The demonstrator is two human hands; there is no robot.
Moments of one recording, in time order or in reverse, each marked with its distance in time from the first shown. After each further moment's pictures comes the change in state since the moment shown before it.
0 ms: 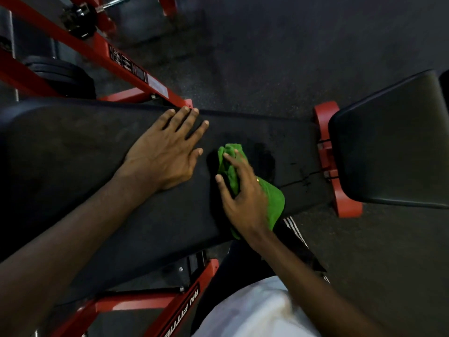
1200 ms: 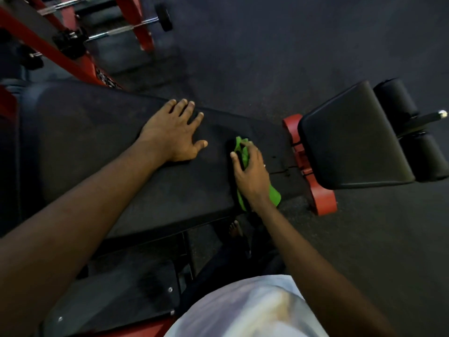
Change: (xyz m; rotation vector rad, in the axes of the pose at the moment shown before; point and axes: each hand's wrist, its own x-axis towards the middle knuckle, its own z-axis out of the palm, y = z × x) left_hand 0.002 0.002 -0.002 0.100 -0.033 0.000; right_hand 0.003 0.037 -0.001 -0.184 0.161 0.179
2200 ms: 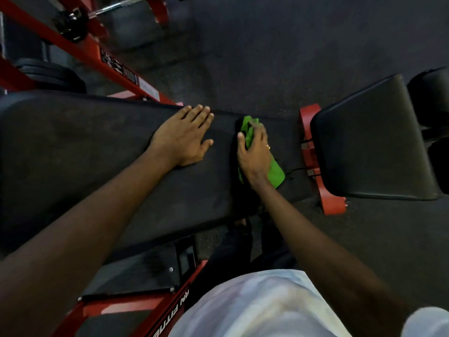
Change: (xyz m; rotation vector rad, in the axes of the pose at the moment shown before) left_hand 0.054 0.033 0.006 -0.107 -0.012 0.029; right_hand 0.090 0.032 0.008 0.008 -0.039 0.075
